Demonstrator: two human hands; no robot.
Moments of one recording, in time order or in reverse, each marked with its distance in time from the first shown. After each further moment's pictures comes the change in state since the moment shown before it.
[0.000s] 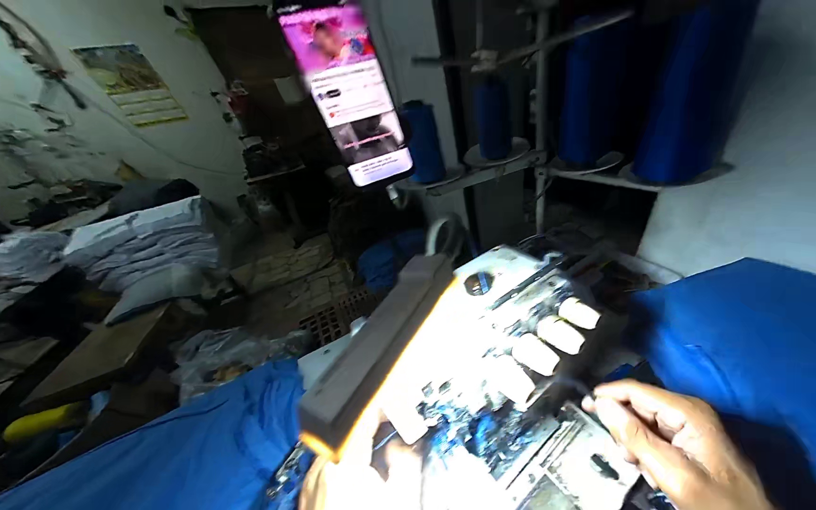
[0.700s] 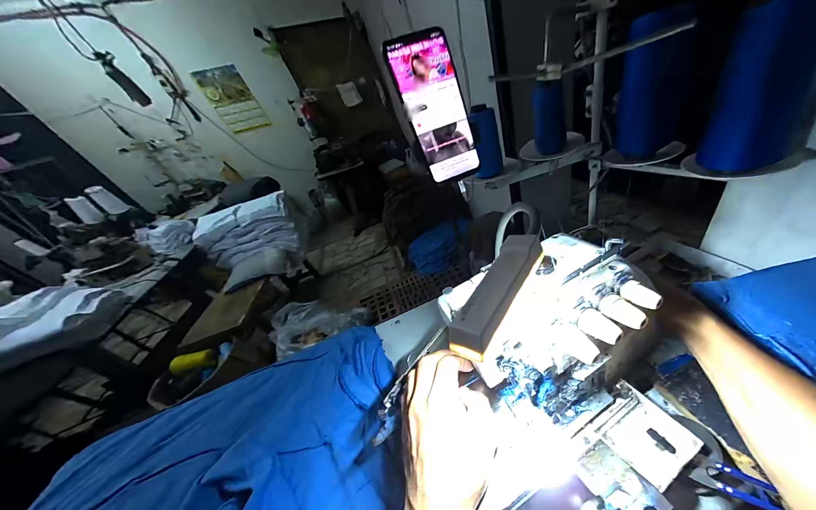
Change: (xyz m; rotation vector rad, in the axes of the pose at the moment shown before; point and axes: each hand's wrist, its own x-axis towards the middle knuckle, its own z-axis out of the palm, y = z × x) left_hand 0.001 -0.012 0.017 0.076 0.191 0.030; right_hand 0.158 0.081 0.002 0.122 -0.163 0.082
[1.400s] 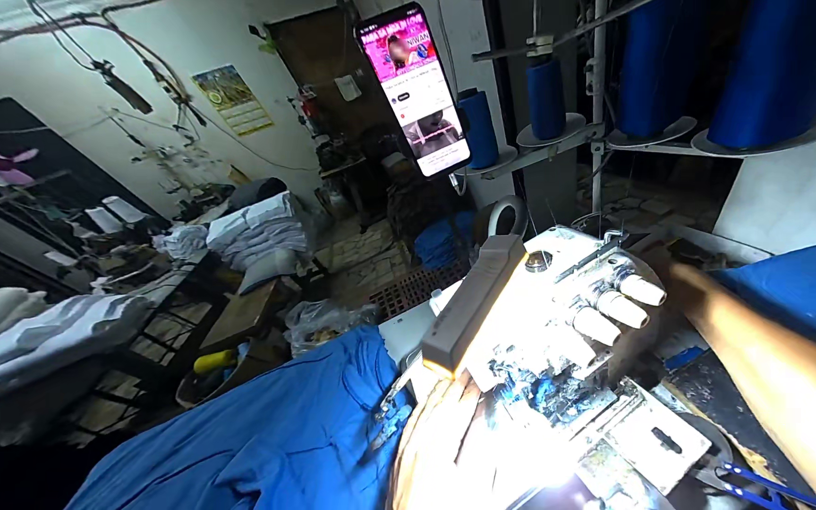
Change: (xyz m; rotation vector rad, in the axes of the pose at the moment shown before) left_hand -0.025 -0.007 -0.031 -0.109 -0.321 0.127; right_hand 0.000 -0.031 -0.001 -0.059 0.084 0.242
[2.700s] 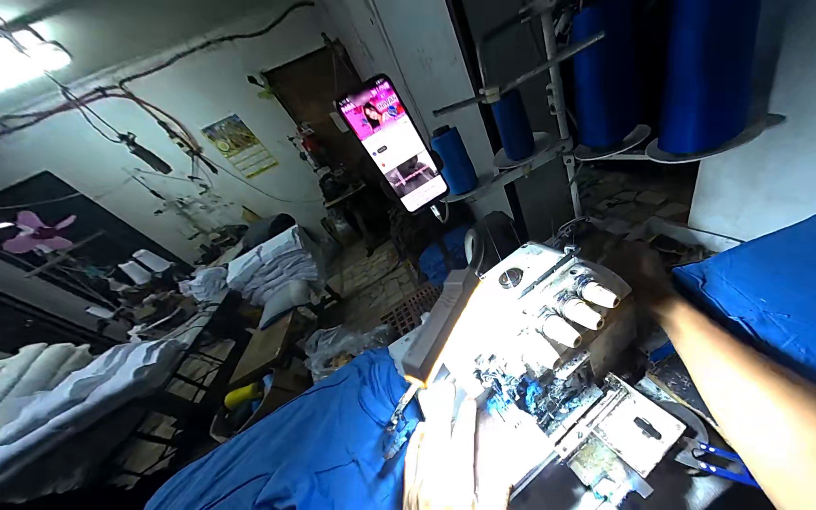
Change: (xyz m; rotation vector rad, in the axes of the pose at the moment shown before) left_hand -0.014 0.030 -0.013 0.217 -0.067 0.001; right_hand 0.032 0.015 0.002 -0.224 0.282 -0.039
